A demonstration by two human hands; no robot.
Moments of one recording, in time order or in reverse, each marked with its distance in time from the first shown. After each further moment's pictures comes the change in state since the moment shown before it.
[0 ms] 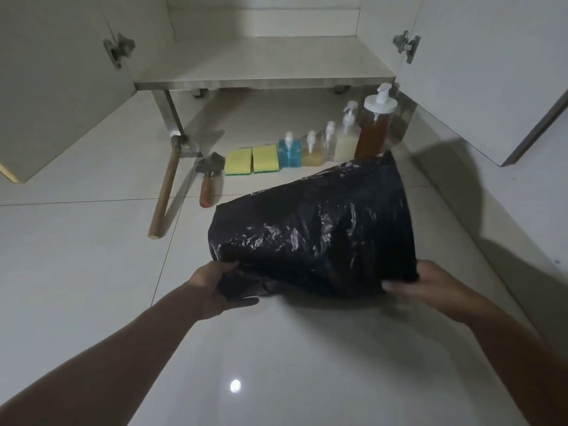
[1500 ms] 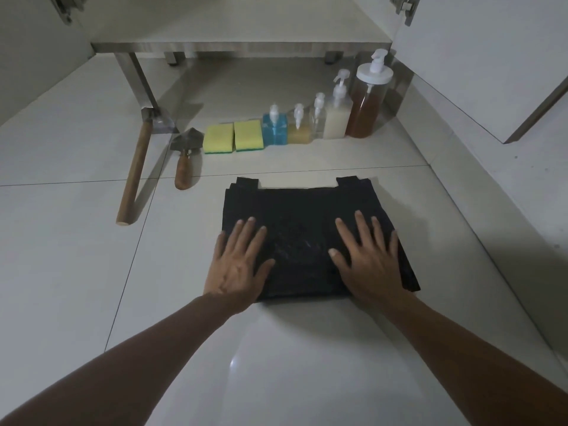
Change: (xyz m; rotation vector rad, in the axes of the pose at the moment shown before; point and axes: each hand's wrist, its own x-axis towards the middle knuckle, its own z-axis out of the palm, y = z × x) left_hand 0.045 -0.049 0.039 1.652 0.274 0.998; right_hand 0.062 0.032 0.069 -1.175 0.433 -0.125
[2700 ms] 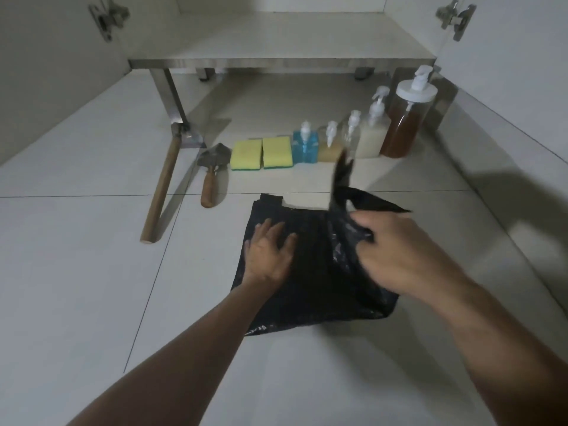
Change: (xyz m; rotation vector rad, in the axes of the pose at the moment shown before) left_hand 0.079 -0.006 -0.012 -0.560 0.033 -0.342; right_hand 0.037 -0.088 -0.155 0.459 -0.171 0.011
